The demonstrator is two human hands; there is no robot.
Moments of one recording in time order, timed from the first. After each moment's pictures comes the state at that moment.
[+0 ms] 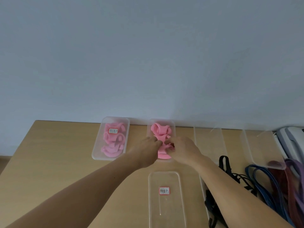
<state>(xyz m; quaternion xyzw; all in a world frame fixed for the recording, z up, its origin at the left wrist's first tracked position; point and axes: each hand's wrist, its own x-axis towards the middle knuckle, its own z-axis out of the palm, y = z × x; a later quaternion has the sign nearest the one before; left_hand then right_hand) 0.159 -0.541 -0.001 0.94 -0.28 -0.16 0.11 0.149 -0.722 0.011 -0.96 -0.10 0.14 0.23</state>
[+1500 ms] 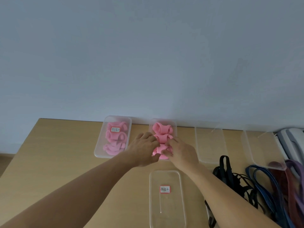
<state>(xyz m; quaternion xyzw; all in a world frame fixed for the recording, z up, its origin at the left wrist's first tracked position) 0.154 -0.525 -0.003 0.94 -0.31 -0.09 0.04 0.128 -0.715 -0.019 -0.98 -0.08 0.05 0.18</state>
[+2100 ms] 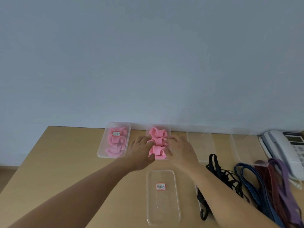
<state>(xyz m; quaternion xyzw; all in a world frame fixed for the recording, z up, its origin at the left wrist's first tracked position) 0.118 -0.527 0.031 0.96 -0.23 -0.09 0.10 0.104 -0.722 0.036 -0.98 -0.09 0.01 0.16</state>
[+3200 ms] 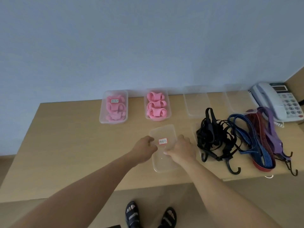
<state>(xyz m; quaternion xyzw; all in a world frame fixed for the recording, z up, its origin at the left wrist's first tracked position) 0.008 -0.520 -0.010 0.86 0.01 -0.30 0.40 -0.021 -0.682 -0.020 -0.93 0.24 0.17 0.20</state>
